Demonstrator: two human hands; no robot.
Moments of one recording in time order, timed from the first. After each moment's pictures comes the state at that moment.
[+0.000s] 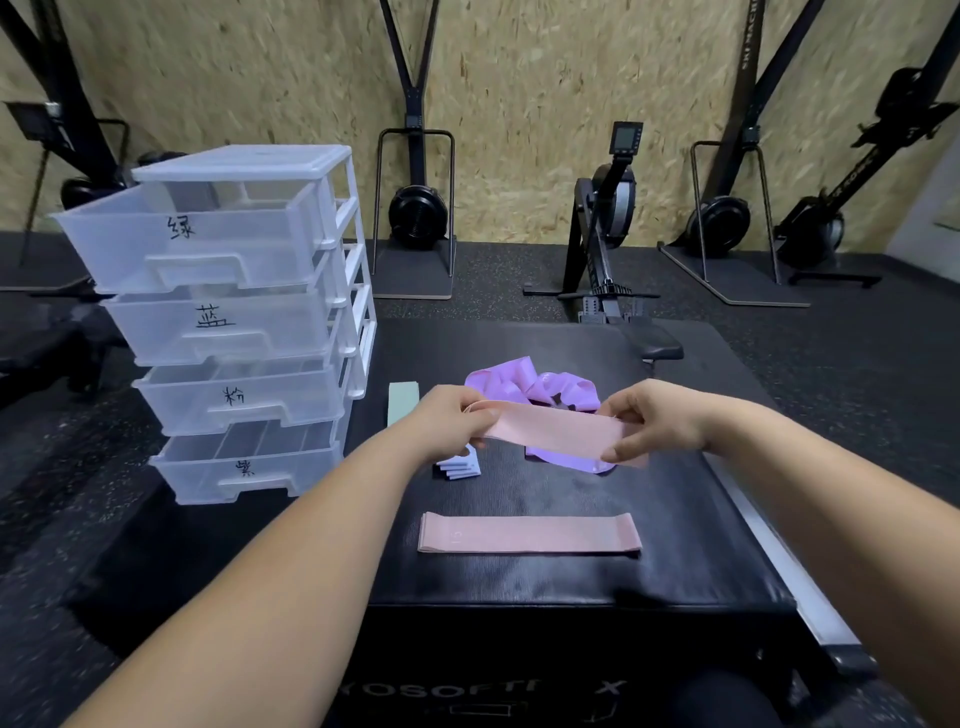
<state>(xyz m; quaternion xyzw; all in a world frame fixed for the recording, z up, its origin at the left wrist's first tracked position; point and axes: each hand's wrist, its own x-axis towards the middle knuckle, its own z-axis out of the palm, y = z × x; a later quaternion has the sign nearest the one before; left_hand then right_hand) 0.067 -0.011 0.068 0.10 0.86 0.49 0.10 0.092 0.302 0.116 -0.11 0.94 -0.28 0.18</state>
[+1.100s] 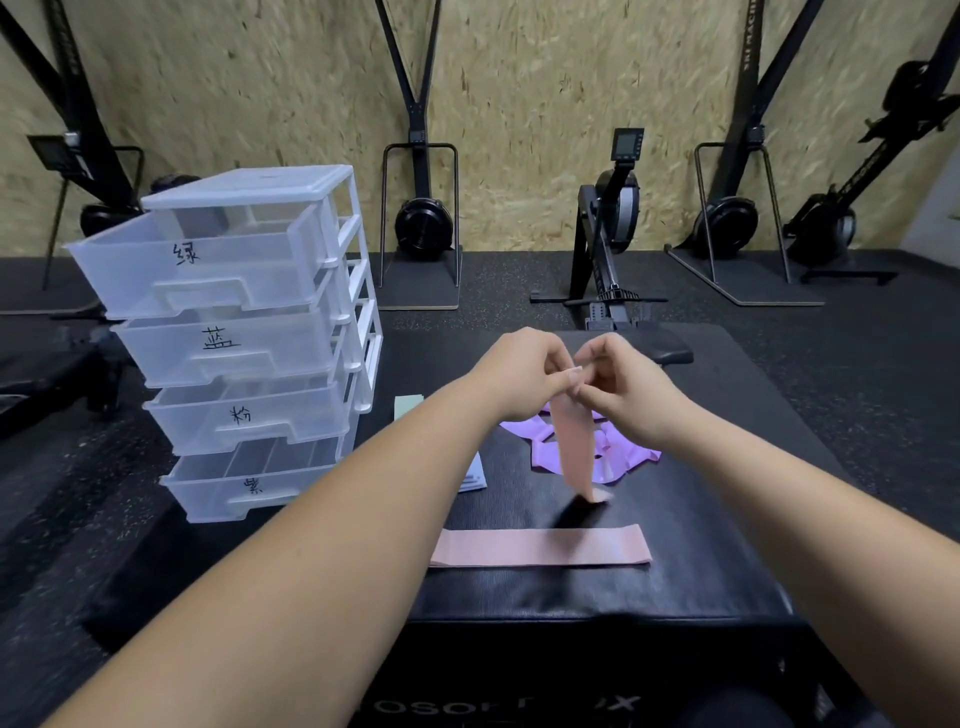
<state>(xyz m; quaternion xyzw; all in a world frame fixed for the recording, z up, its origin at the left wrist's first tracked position) 0.058 0.063 0.152 0.25 0.91 0.33 -0.03 0.090 0.256 0.121 -0.14 0.88 -0.45 -0.08</state>
